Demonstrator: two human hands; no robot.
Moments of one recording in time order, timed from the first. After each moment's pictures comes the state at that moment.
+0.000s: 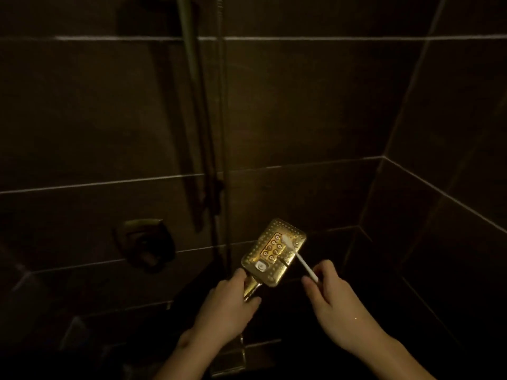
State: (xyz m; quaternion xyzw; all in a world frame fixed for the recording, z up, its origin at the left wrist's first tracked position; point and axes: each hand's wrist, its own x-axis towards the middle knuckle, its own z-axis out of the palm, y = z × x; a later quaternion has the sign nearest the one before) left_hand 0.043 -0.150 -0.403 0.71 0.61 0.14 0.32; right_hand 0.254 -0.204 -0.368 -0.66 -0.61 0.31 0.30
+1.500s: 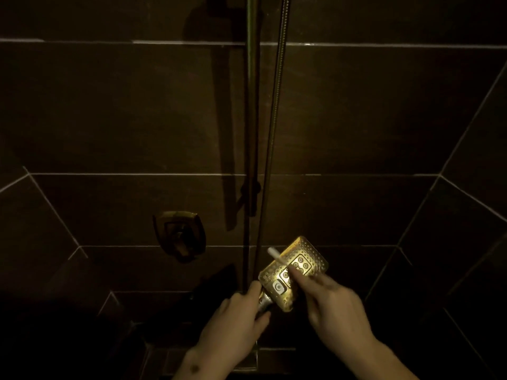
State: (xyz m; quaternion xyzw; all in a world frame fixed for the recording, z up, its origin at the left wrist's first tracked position) left_hand 0.017 -0.173 -0.403 0.73 0.62 0.14 0.26; right_hand 0.216 -0.167 -0.391 -0.60 -0.78 0.06 0.19
